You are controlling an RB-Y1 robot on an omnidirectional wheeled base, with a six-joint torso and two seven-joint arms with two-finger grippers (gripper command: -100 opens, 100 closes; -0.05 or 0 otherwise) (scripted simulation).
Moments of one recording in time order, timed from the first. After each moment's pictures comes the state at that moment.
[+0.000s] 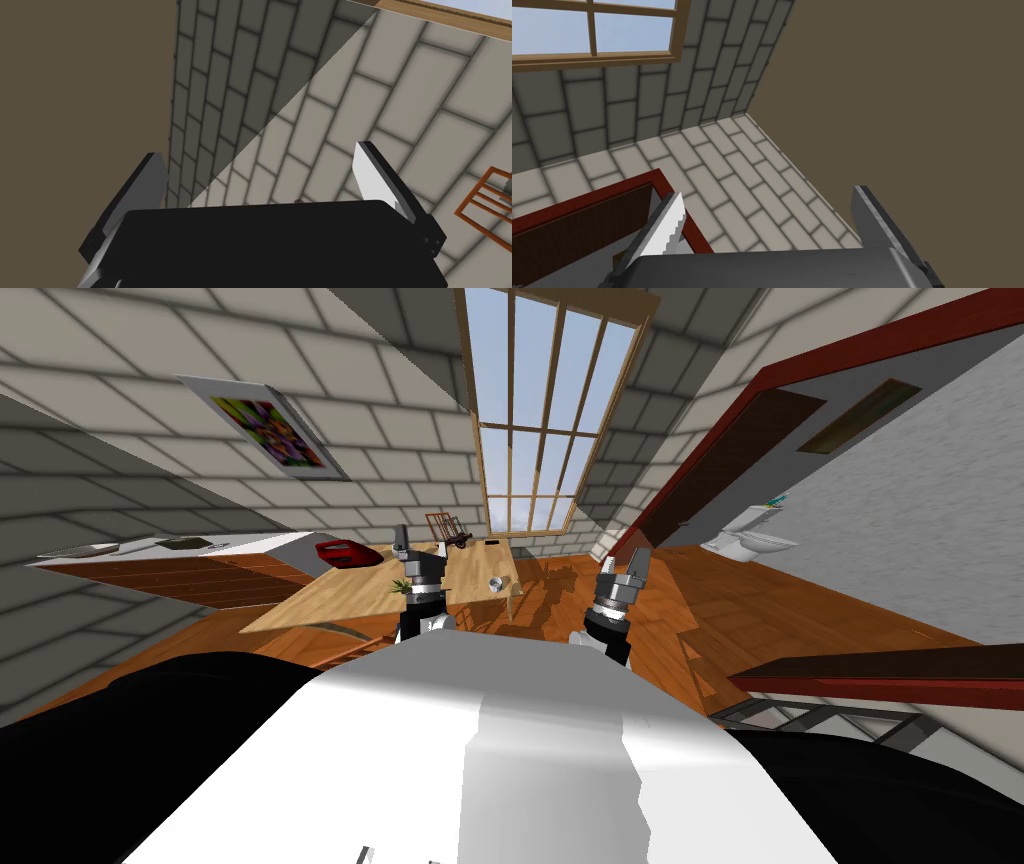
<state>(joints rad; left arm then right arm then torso) 0.49 -0.04 -0.04 -2.36 0.06 -0.40 0.14 0.50 0.03 0.04 -2.30 -0.03 -0.56 0.17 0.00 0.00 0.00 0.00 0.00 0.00</state>
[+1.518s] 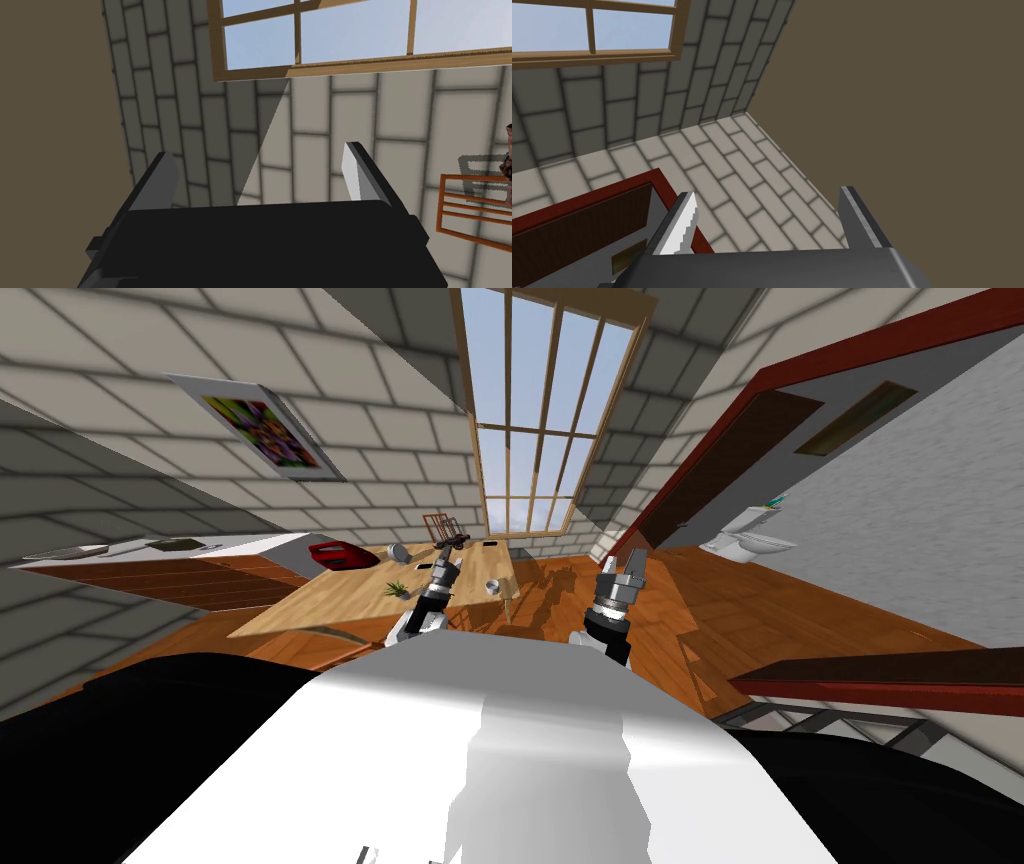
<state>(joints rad) 0.38 0.31 -0.02 -2.08 0.04 -0.33 0.11 0.50 0.03 0.04 -2.30 -0.03 -0.56 0.17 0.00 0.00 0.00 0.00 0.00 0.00</state>
